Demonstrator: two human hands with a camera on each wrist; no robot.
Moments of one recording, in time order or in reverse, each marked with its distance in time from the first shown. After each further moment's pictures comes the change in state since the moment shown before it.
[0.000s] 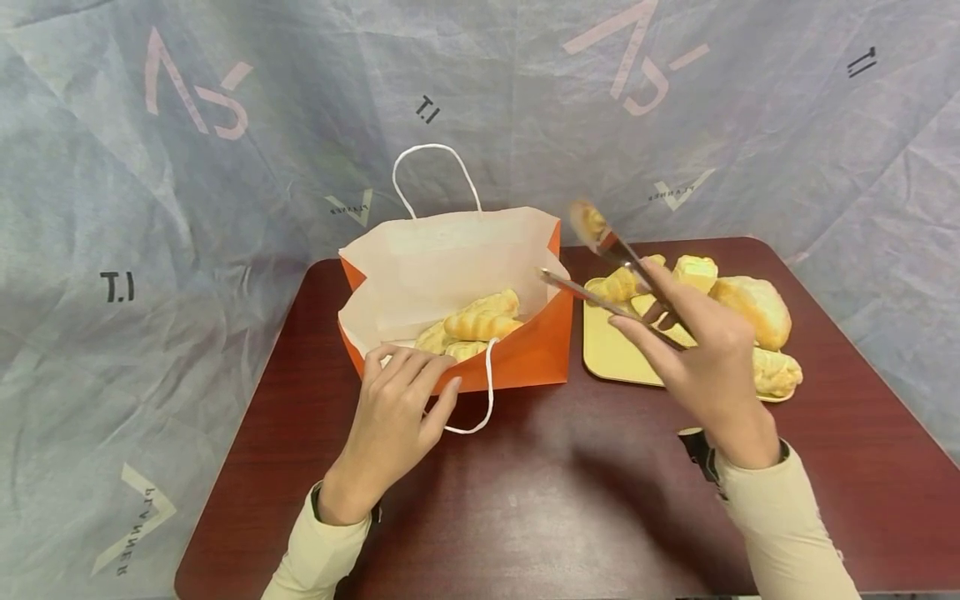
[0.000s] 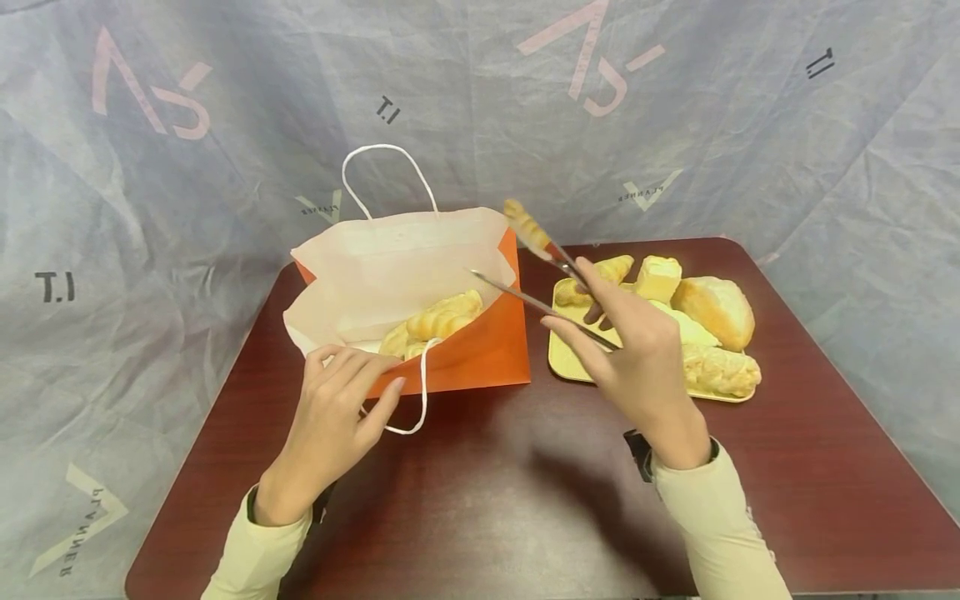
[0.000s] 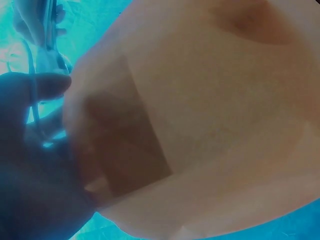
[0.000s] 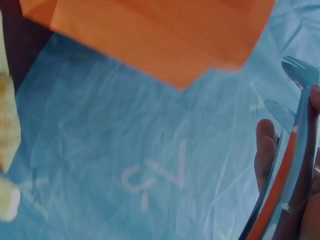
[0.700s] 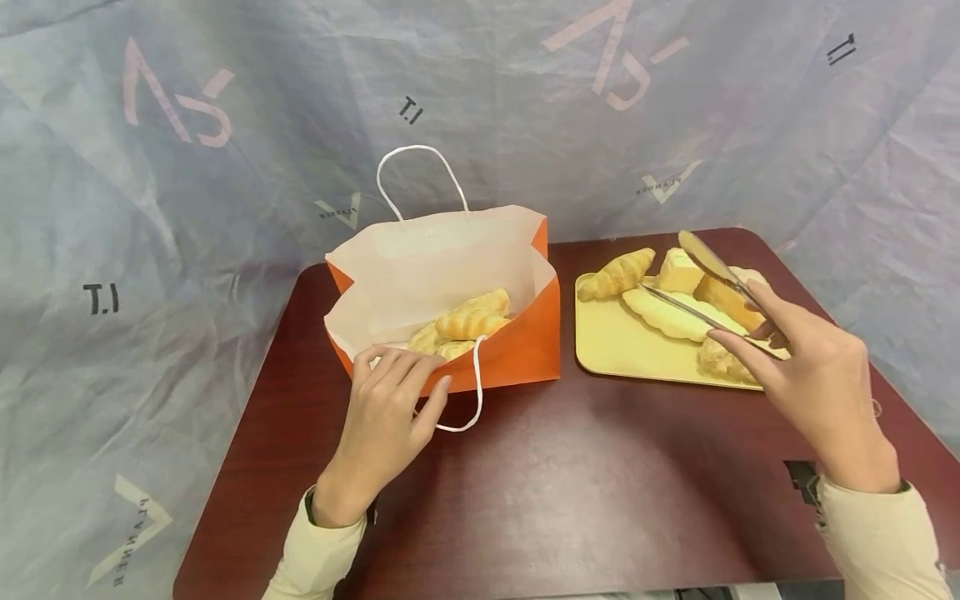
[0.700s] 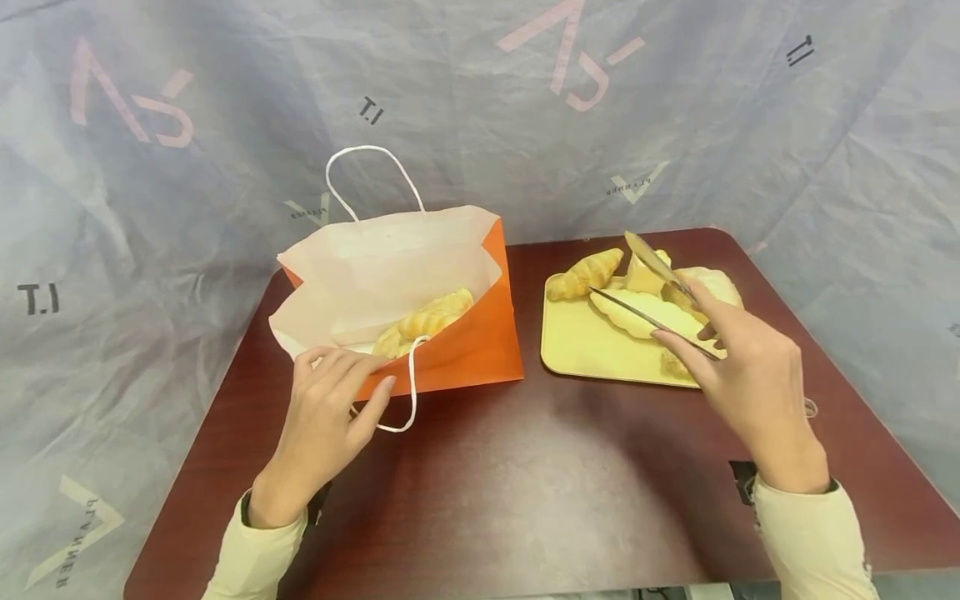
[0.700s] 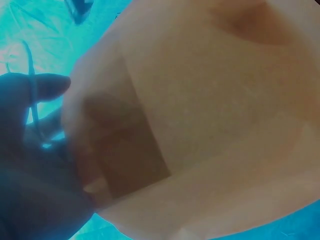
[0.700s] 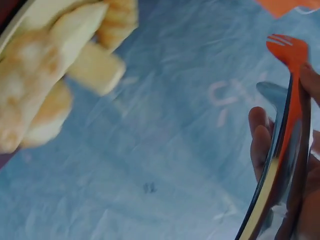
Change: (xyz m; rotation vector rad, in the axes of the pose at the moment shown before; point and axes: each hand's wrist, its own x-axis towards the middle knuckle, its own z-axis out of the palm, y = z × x) left_hand 0.001 0.003 0.002 0.000 0.001 -0.009; right_hand -0.049 0.066 -0.092 -0.411 -0.142 0.078
